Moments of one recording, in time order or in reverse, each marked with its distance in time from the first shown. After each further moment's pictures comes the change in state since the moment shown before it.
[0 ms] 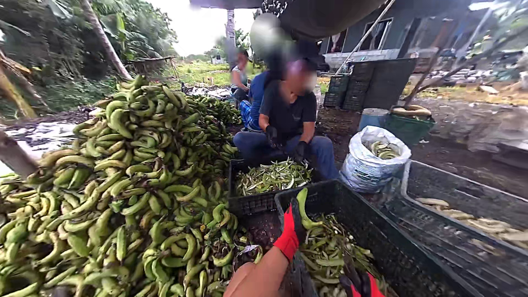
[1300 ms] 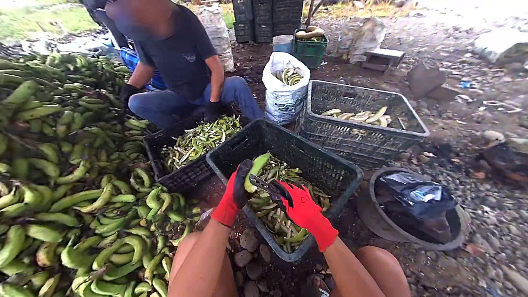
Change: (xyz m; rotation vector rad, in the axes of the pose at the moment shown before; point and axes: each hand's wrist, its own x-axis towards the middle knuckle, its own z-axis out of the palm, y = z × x) left_hand -0.047 0.015 -0.003 0.003 -0.526 -0.262; right_hand 0.025 0.000 -0.009 -0.266 -0.106 -0.047
